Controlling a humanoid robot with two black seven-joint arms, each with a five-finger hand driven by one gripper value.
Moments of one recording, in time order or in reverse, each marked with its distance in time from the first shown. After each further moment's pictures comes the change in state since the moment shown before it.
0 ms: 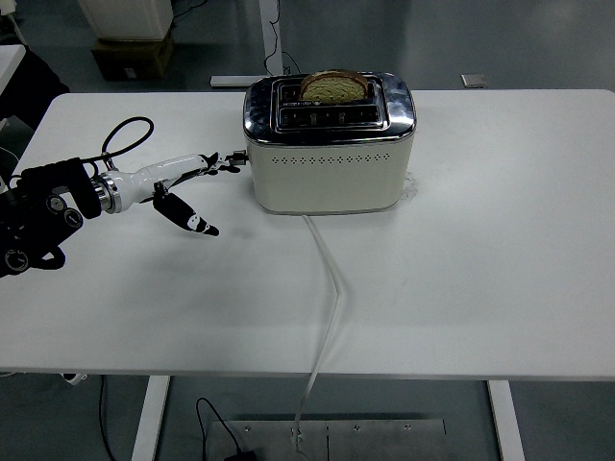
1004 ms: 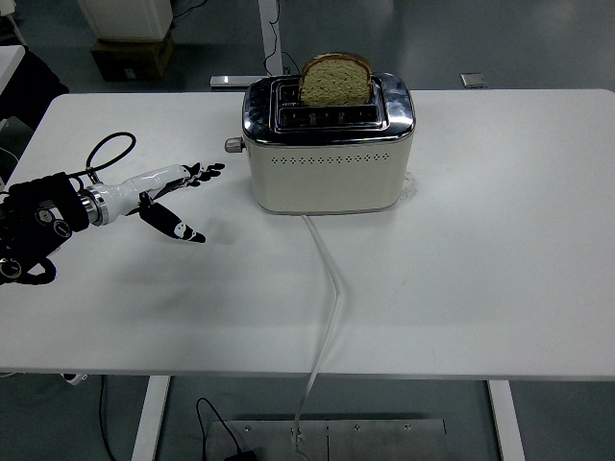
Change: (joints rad) left arm 0.035 0.008 0.000 0.052 -0.078 -0.002 -0.001; right arm 0.000 0.000 0.000 0.000 0.000 0.000 0.000
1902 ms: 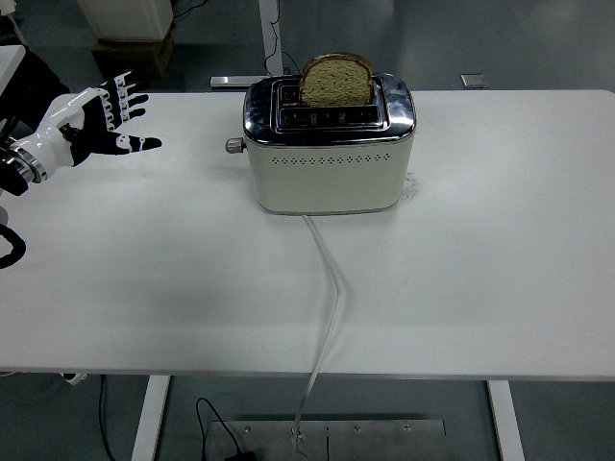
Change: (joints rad) left arm -0.042 0.102 -0.013 0.000 -0.732 -0.055 -0.001; right arm 0.000 0.000 0.000 0.000 0.000 0.000 0.000
